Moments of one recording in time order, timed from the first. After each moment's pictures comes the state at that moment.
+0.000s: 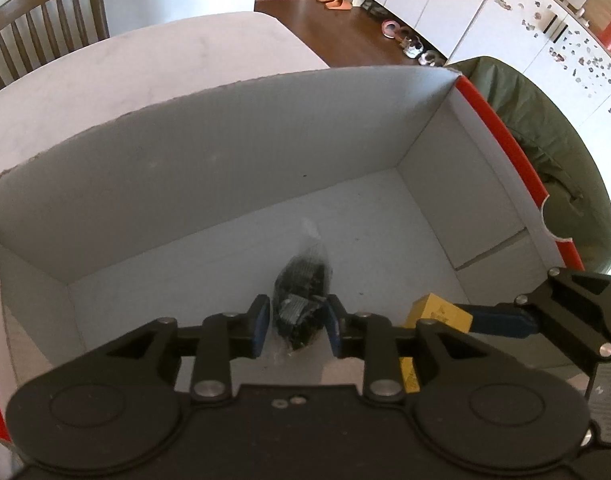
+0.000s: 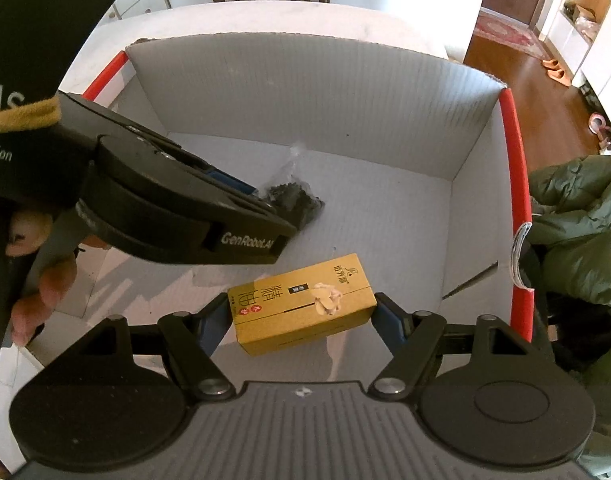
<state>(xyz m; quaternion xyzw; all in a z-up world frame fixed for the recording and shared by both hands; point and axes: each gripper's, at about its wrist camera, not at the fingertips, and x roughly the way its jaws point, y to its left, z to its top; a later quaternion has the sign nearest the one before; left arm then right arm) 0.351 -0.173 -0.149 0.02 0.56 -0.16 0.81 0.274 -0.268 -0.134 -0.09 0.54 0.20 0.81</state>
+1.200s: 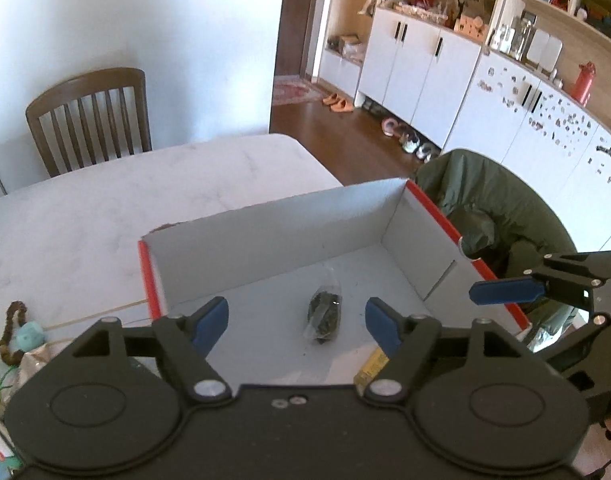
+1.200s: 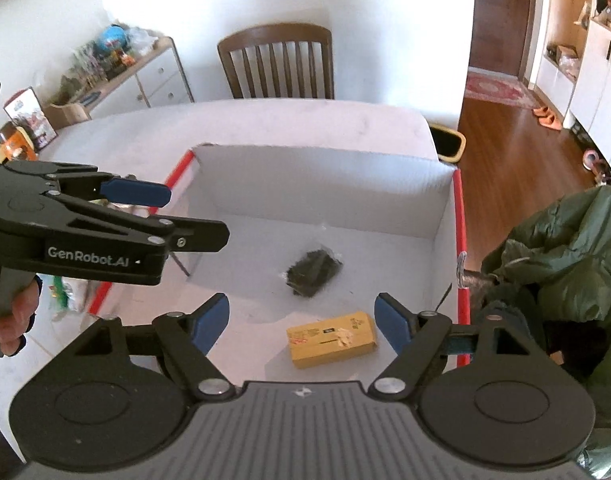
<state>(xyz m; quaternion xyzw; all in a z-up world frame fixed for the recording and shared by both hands) 0.259 -0.127 -0.053 0.01 0.41 -0.15 0.90 0.229 -0.293 -0.055 -0.03 0.44 0.22 0.87</state>
